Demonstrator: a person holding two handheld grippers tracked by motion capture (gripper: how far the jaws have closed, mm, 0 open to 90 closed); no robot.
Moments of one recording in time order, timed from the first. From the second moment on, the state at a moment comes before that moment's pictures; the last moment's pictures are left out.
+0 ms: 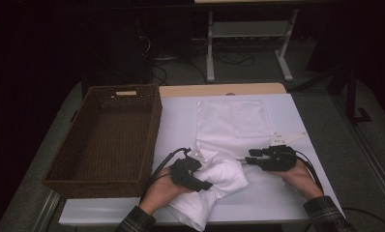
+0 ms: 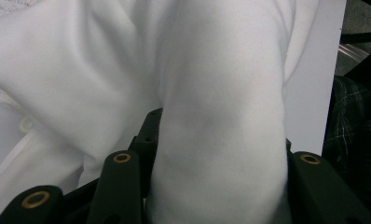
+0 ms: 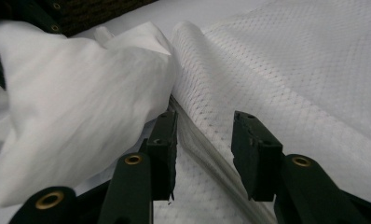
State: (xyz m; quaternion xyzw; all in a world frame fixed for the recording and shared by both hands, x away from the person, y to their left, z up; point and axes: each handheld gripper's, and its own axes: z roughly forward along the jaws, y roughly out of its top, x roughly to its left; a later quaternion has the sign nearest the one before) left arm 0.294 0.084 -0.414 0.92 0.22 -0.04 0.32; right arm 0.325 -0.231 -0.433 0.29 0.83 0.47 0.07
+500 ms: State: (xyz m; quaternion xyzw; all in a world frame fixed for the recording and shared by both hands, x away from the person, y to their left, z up) left arm 0.294 0.085 -0.415 0.92 0.22 -0.04 0.32; right arm 0.347 -0.215 -0.455 0.28 0.85 0.44 0.05
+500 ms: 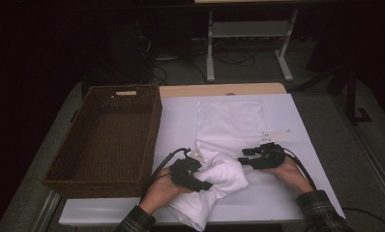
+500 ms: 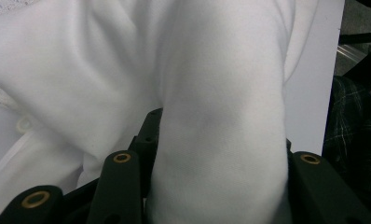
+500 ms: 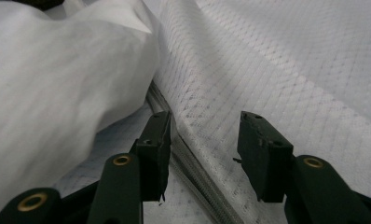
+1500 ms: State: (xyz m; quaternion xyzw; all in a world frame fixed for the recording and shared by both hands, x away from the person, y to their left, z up) left arm 0.295 0.086 -0.417 0.92 0.22 -0.04 0.33; right arm 0.351 -0.198 -0.461 0.27 0.86 0.42 0.09
